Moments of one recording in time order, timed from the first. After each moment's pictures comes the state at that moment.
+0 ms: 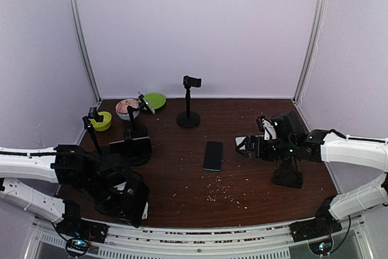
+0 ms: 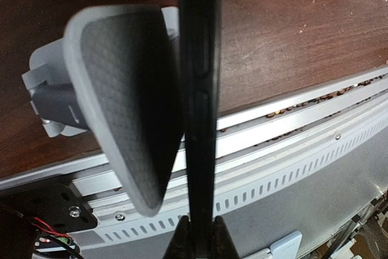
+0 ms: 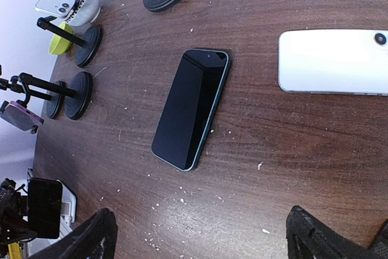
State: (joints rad) left arm -1.23 1.05 0.75 -1.00 0.18 -1.10; right arm 0.67 1.22 0.71 -0.20 -0.11 0.66
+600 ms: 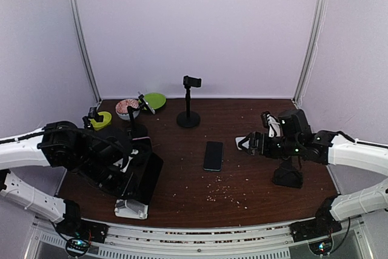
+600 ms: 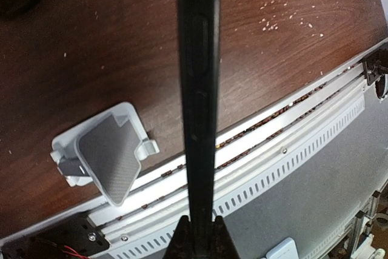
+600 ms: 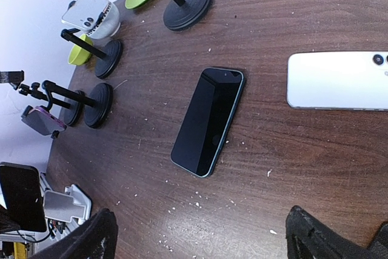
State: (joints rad) left arm -1.23 1.10 1.04 -1.08 0.04 -0.90; right arm 0.67 1.14 0.70 -0.20 -0.11 0.66
